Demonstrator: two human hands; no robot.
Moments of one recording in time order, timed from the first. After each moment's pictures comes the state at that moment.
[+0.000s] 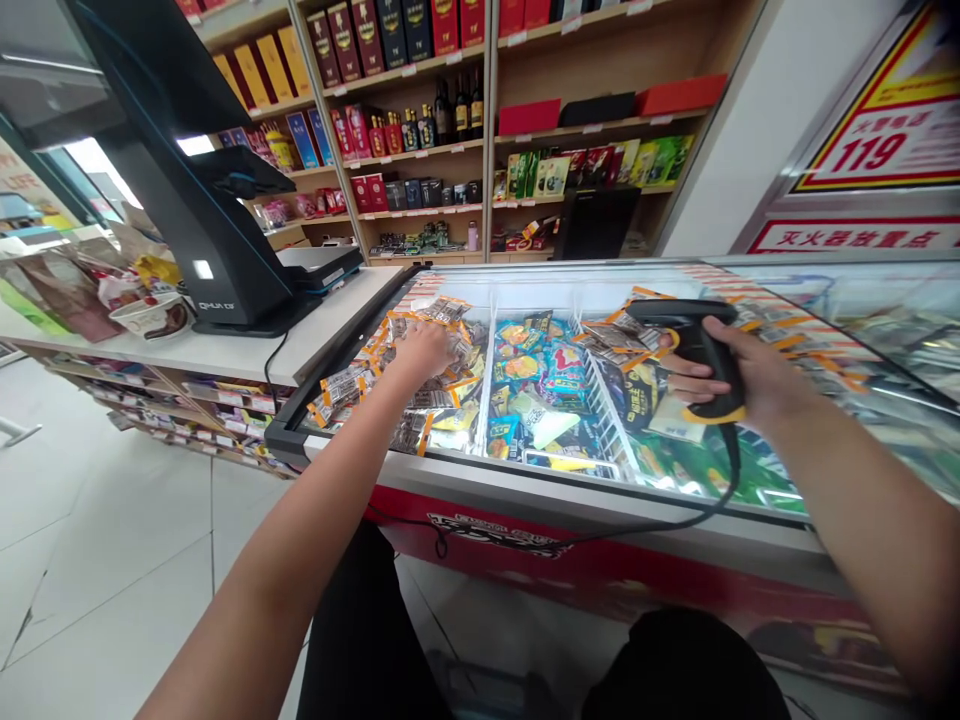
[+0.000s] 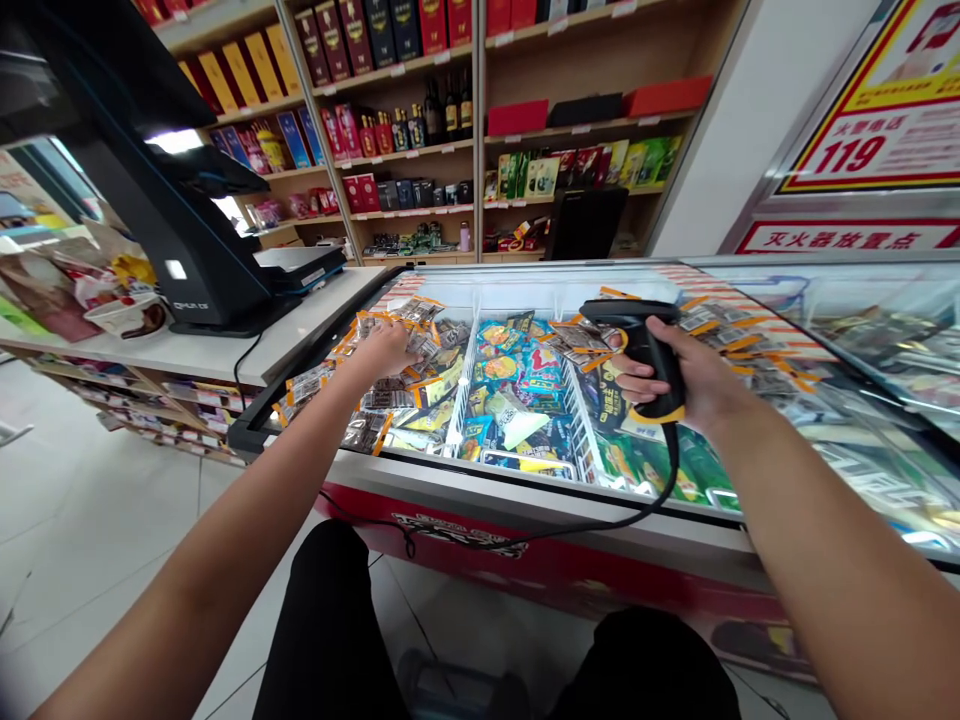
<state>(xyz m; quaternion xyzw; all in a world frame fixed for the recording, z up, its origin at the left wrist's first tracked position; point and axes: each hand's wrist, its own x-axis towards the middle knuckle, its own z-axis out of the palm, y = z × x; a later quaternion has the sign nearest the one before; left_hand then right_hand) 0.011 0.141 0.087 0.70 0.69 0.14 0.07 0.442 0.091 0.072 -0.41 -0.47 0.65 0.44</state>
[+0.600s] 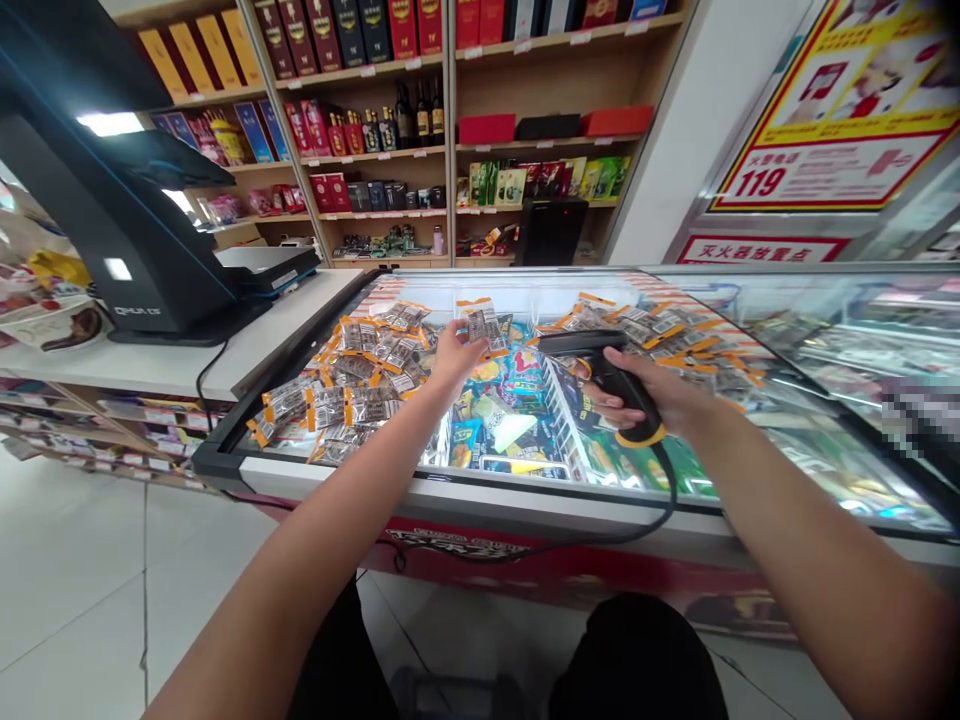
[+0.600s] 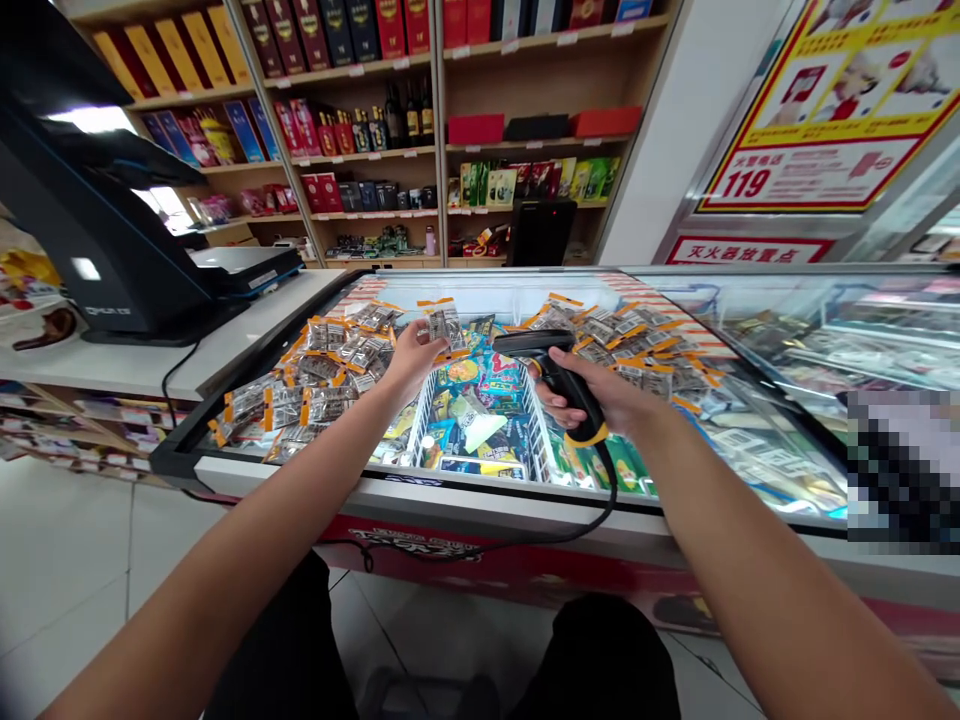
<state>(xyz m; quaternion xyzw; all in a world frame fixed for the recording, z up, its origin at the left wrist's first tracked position) 0.138 0.165 0.038 0.51 0.52 0.52 0.44 0.429 0.086 0.063 -0.34 -0.55 0.71 0.29</state>
